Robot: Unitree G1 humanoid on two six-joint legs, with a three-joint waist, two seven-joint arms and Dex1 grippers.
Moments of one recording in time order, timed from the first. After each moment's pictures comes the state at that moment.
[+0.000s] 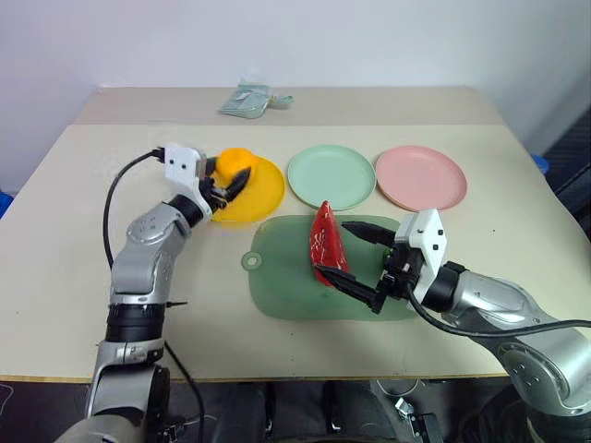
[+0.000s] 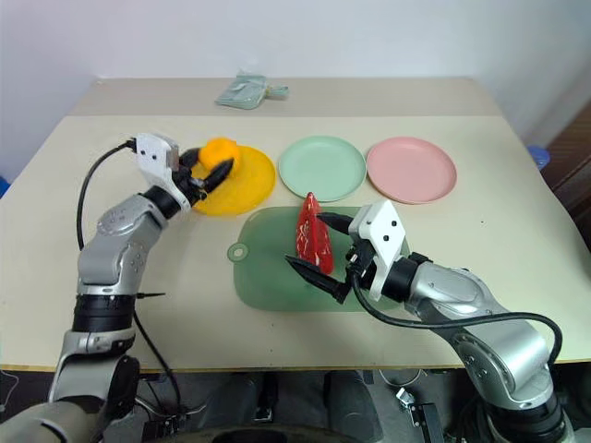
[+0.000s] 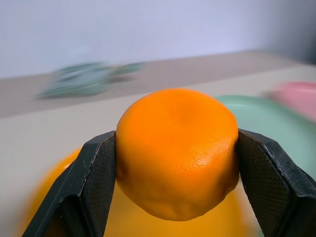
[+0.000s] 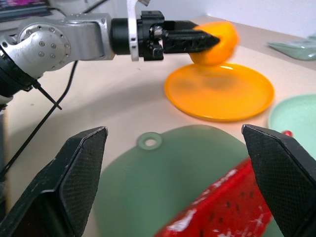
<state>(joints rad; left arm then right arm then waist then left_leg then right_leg) -0.56 0.31 0.14 0.10 -0.27 0.41 -0.35 -0.12 -0.61 -0.01 -0.77 0.71 0.72 0.48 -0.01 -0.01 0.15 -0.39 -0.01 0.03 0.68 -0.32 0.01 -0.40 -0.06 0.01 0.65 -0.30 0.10</state>
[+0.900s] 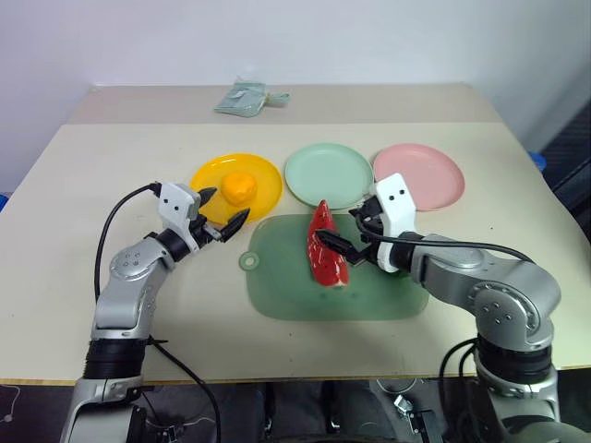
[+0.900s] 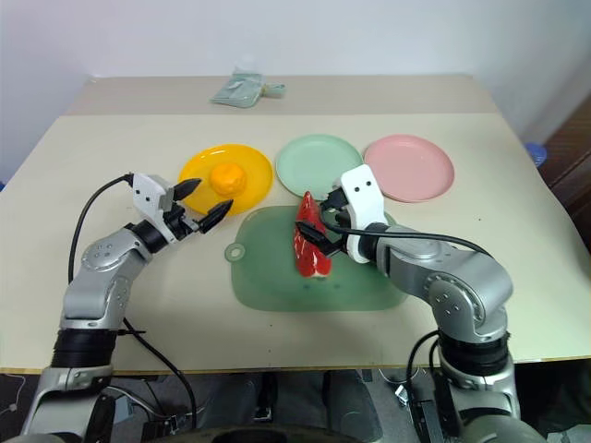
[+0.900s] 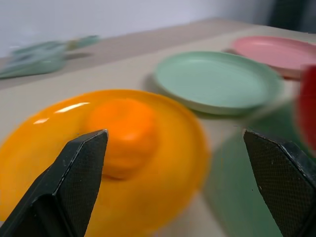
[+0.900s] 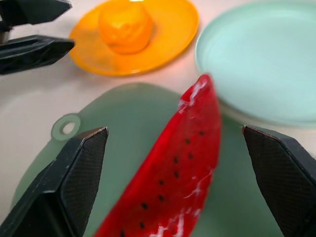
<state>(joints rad) -0.26 0.44 0.10 -0.08 -0.33 0.26 -0.68 -0.49 -0.36 -0.03 -0.61 0.77 1.40 0.04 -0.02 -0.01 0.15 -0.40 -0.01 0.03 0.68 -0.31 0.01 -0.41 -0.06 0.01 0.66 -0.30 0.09</state>
